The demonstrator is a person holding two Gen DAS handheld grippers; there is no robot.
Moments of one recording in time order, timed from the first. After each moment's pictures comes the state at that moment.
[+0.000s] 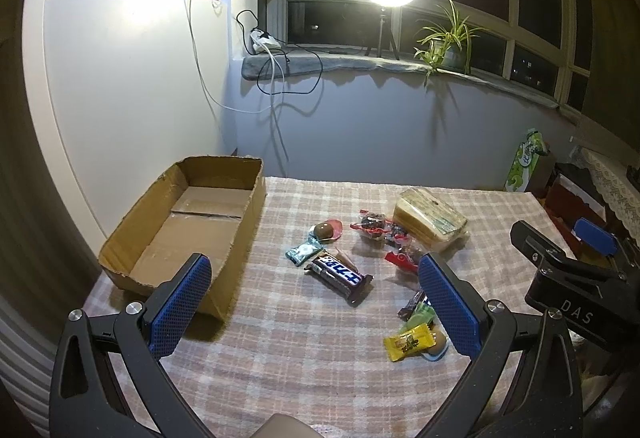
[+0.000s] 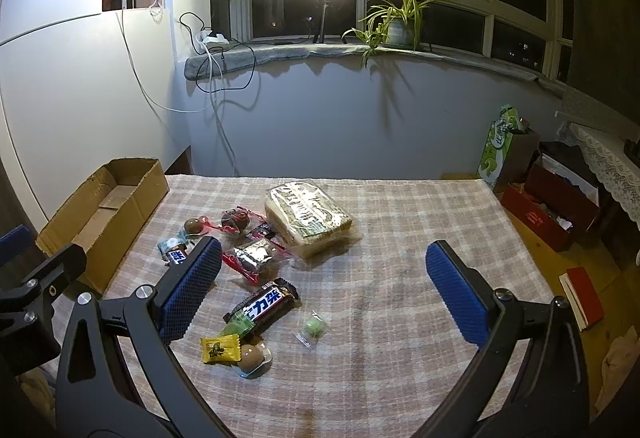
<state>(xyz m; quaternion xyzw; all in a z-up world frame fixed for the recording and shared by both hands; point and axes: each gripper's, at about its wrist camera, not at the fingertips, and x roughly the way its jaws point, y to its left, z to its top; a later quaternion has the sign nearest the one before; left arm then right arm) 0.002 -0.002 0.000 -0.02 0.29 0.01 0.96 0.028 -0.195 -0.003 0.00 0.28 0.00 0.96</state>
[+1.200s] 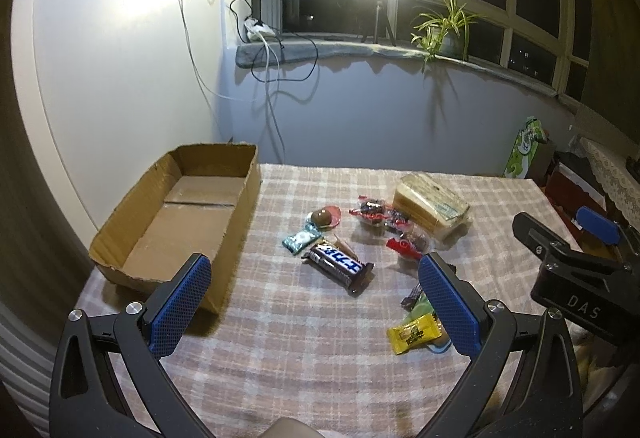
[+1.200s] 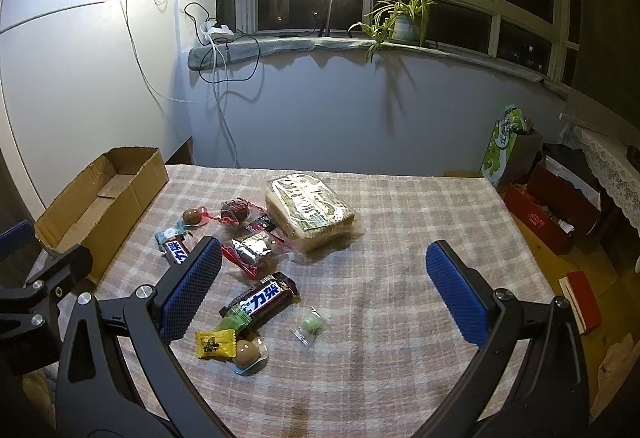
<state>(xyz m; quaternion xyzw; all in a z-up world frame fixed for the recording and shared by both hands) 0.010 -0.002 -0.016 -0.02 0.31 0.00 0.95 0.032 -0.196 -0.012 -0.01 0.29 0.01 0.96</state>
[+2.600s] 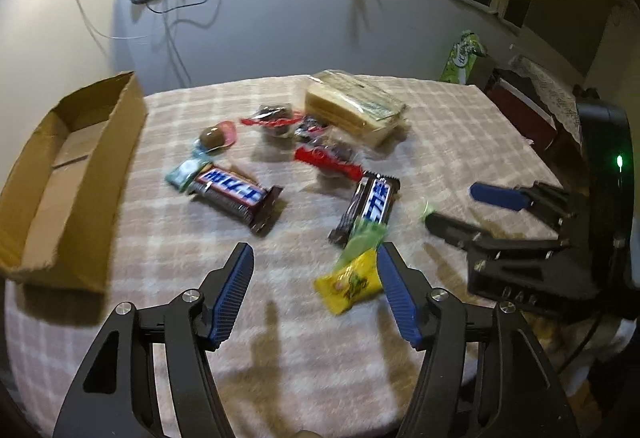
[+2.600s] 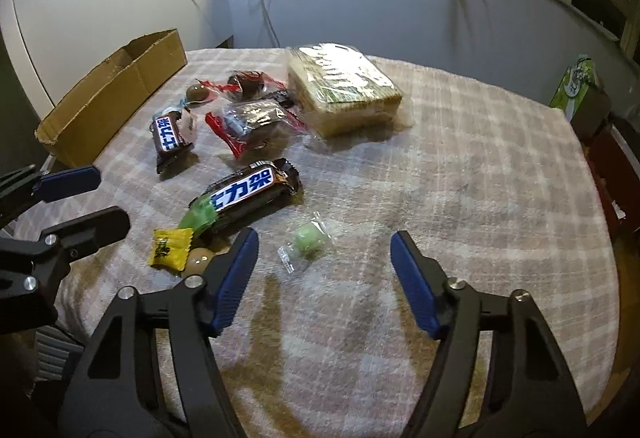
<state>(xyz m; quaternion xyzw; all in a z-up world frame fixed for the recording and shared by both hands) 0.050 -0.048 -0.076 0.02 0.43 -0.15 0.89 0.069 -0.213 -0.106 -0.04 0.44 0.12 0.89</state>
